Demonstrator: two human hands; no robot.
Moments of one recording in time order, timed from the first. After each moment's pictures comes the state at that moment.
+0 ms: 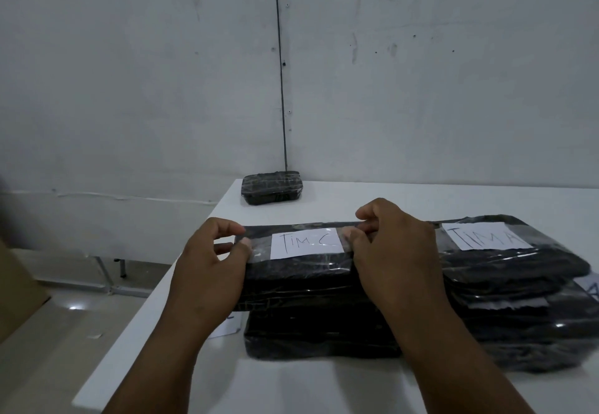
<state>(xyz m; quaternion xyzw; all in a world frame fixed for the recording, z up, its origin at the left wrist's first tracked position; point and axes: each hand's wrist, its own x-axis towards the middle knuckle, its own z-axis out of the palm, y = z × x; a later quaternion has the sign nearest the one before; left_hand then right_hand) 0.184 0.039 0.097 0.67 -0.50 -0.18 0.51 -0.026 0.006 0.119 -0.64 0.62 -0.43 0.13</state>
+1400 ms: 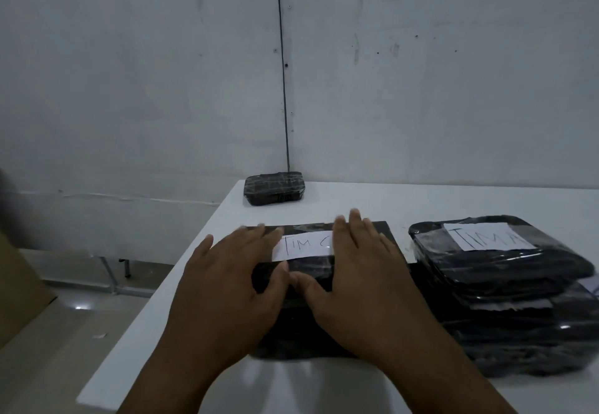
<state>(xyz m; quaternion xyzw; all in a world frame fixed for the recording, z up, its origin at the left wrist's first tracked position) 0.169 0.066 0.104 0.67 -0.69 0.02 0.28 -0.012 0.037 0.118 -0.80 0.57 -0.17 0.08</state>
